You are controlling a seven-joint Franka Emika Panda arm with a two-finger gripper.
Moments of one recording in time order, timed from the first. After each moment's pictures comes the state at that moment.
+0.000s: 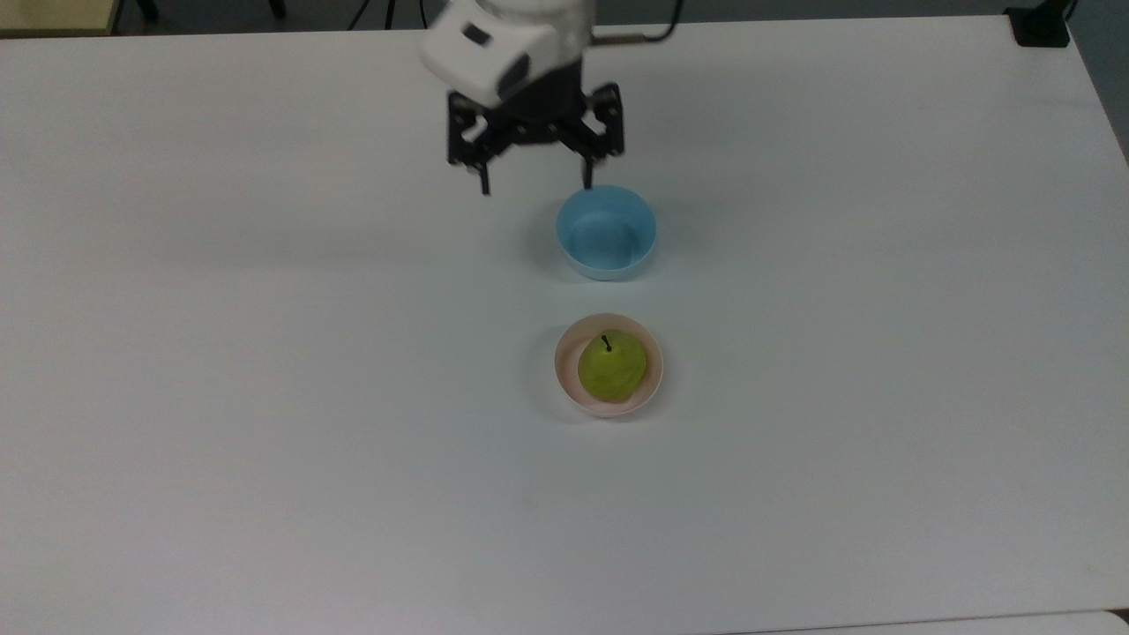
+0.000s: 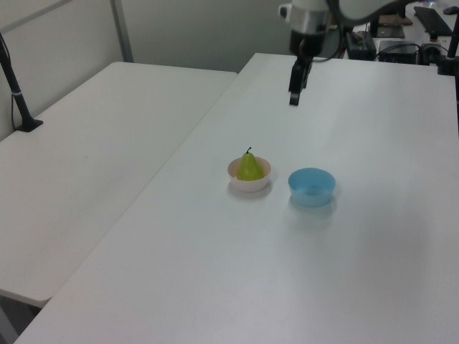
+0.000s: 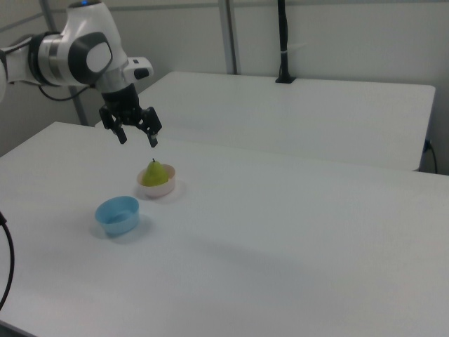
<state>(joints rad) 0.17 0.19 -0.02 -1.64 -0.03 1.95 0.04</state>
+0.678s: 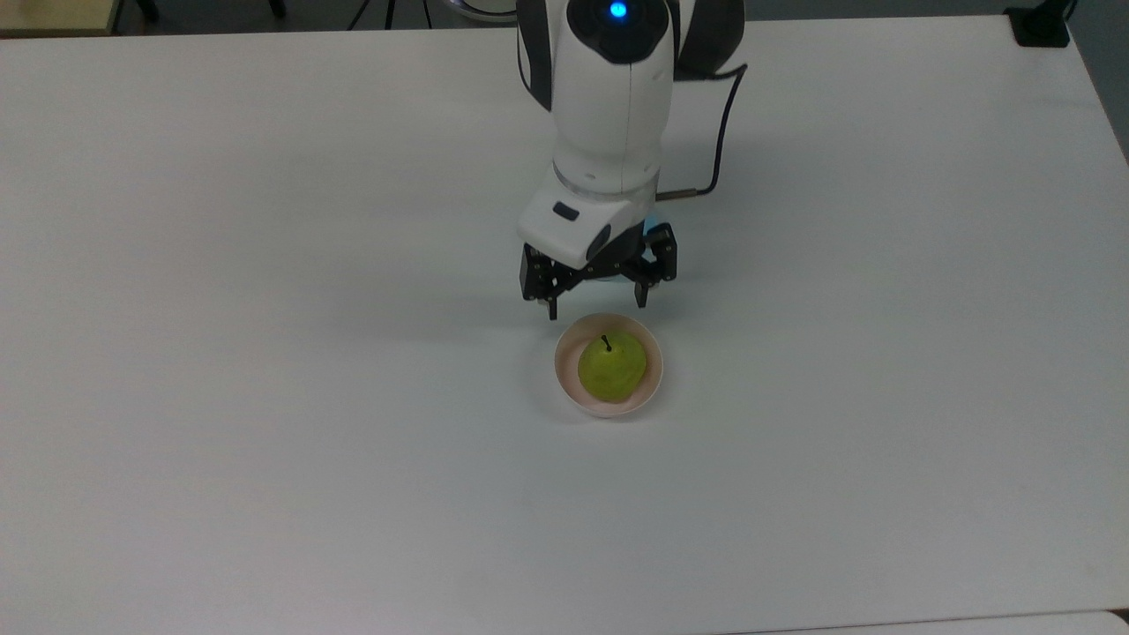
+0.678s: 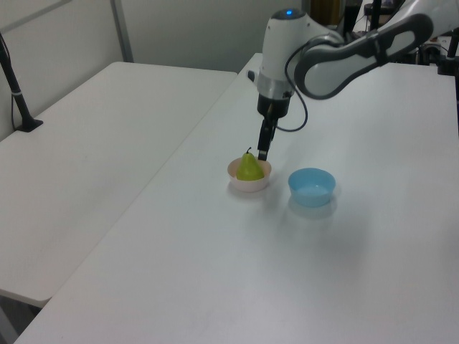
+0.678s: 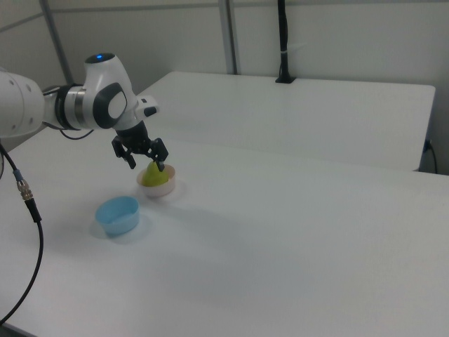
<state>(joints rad) 0.24 0.45 -0.02 -1.60 -0.03 2.22 0.04</state>
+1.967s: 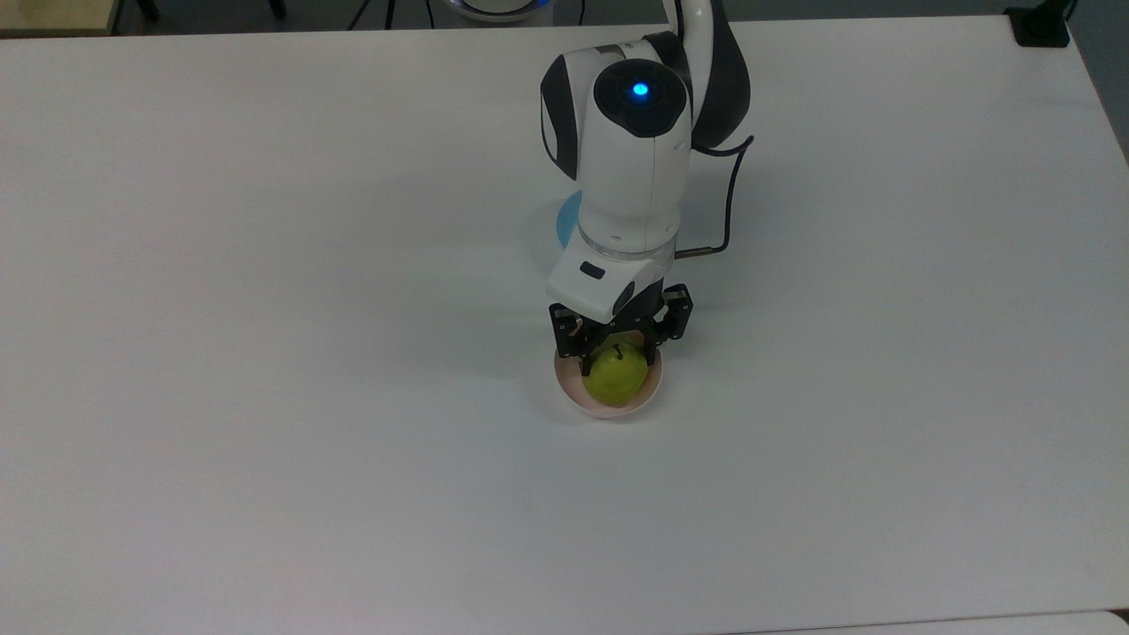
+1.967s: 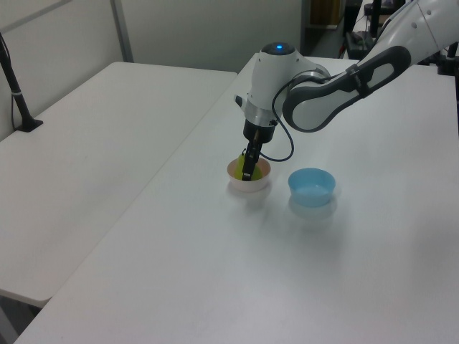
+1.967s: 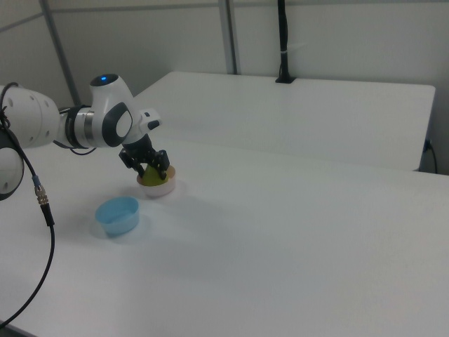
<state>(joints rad) 0.26 0.58 -0.02 -1.55 -0.05 2.37 0.06</state>
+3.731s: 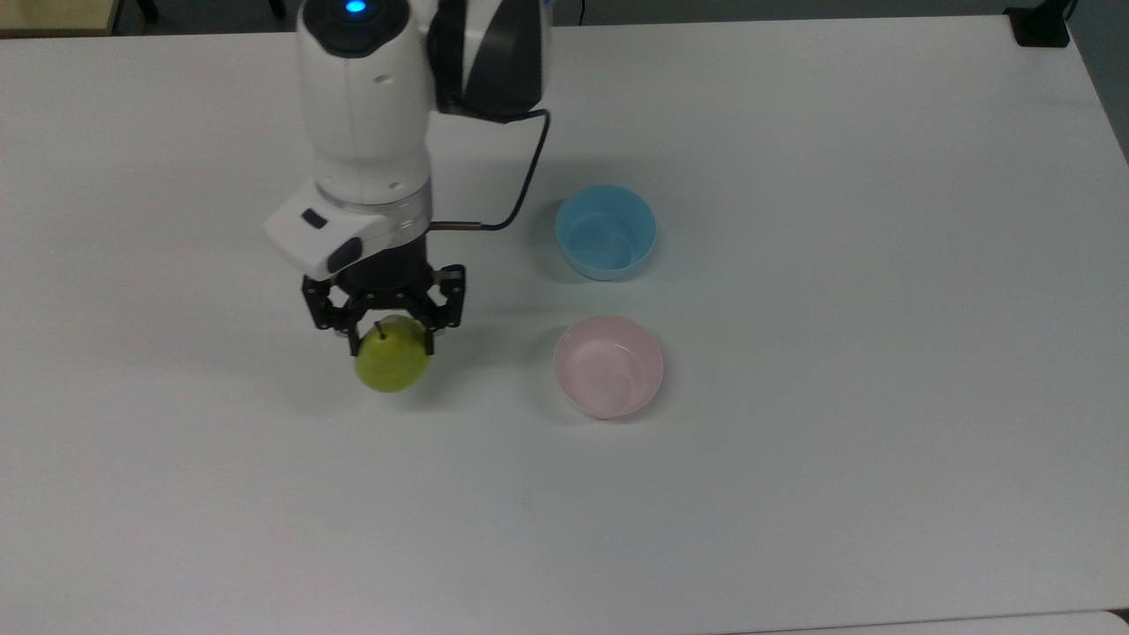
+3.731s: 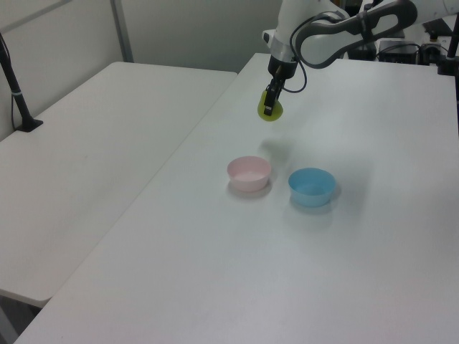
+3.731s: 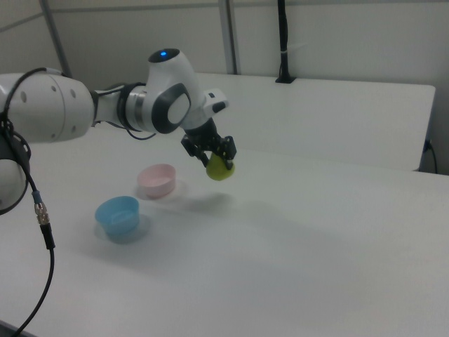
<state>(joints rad) -0.01 0.48 -0.04 -1.53 -0.06 2.31 -0.12</state>
